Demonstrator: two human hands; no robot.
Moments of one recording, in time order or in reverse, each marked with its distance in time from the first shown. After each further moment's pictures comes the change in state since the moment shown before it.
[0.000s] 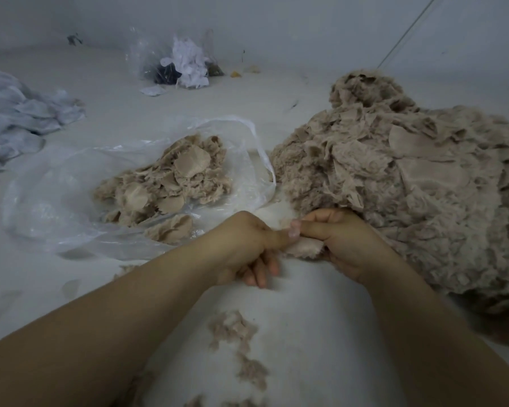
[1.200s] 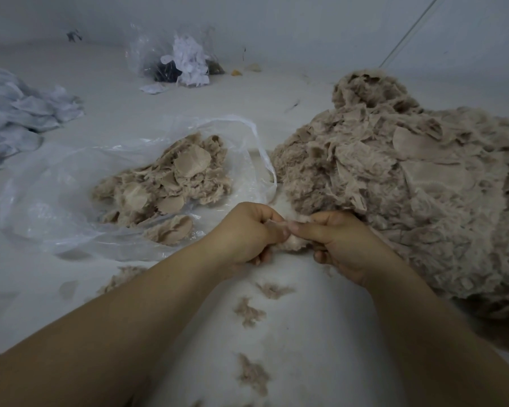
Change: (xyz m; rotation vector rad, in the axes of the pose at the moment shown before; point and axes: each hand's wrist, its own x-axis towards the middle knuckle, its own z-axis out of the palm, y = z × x) left_hand 0.019 -0.003 0.000 0.003 0.195 0.161; right_hand 0.003 -0.001 -0.004 -0.164 -0.025 0.035
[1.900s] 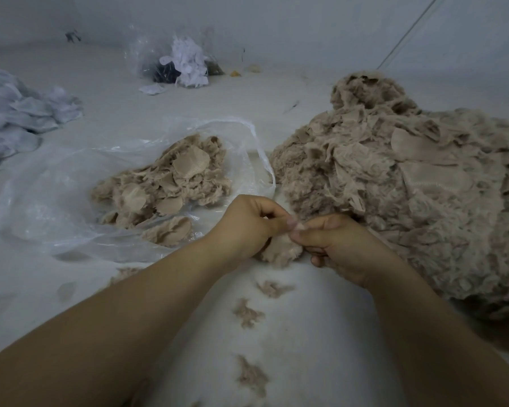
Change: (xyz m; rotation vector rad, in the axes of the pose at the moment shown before) left_hand 0.004 0.004 0.003 0.007 0.031 0.178; right_hand -0.002 -0.001 0.000 0.011 -0.059 0.012
